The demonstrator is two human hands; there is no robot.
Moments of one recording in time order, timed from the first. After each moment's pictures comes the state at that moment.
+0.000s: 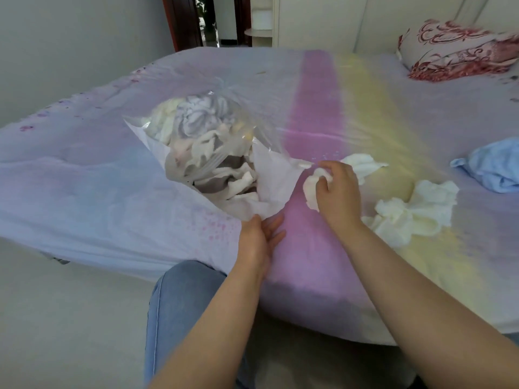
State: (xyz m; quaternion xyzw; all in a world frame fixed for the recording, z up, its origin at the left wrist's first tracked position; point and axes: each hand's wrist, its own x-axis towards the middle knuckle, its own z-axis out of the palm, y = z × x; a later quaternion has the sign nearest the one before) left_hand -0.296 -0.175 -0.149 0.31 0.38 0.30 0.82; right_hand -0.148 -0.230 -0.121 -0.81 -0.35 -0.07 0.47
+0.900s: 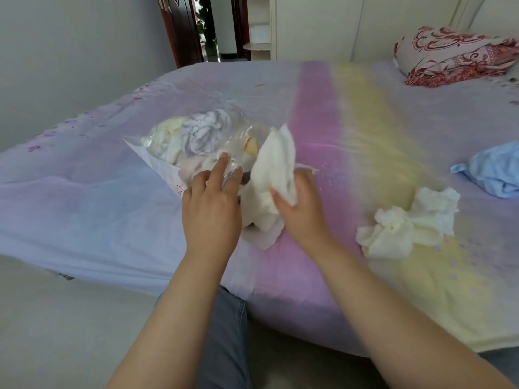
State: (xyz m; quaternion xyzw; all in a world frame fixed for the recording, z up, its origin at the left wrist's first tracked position) left_hand -0.340 -0.131 -0.071 0.87 0.34 0.34 -0.11; right_hand -0.200 -0.210 -0.101 -0.66 -0.44 -0.01 0.61
